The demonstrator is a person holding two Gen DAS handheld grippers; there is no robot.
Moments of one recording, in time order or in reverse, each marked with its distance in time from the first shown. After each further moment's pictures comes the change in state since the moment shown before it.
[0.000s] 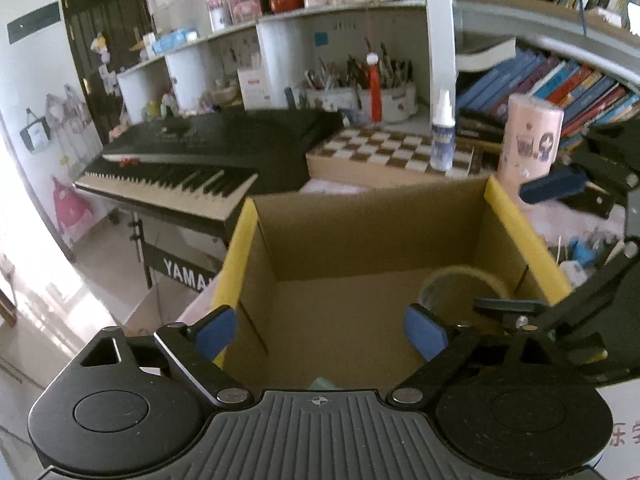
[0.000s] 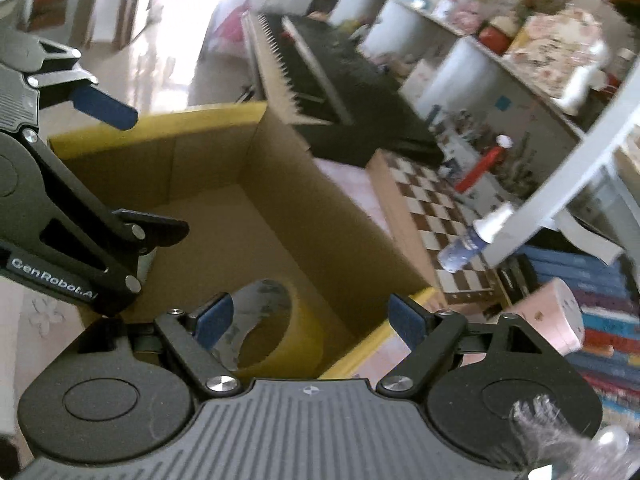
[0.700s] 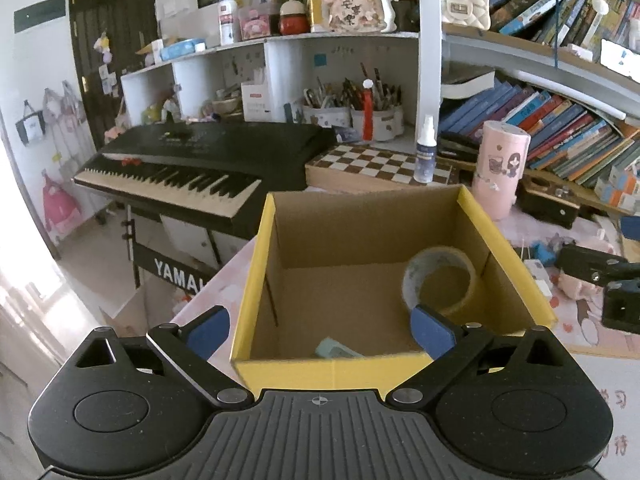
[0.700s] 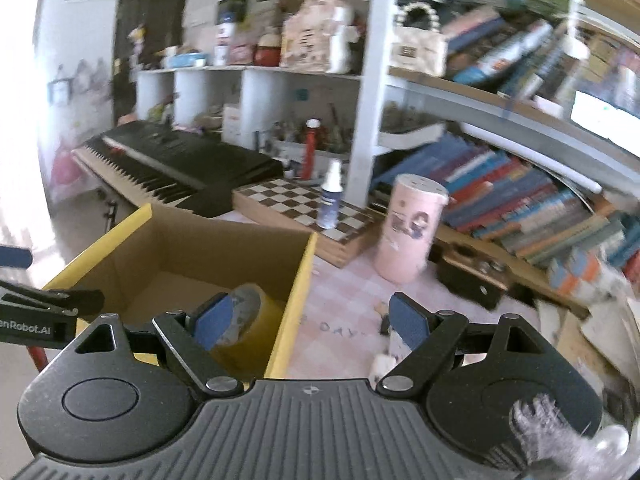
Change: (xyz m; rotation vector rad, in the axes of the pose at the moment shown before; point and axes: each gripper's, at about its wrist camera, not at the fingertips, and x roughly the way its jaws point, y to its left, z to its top) left arm -0.058 0.031 -0.032 -0.041 -0.043 -0.074; right arm -0.112 0.038 -0.052 0.647 -0.158 -0.352
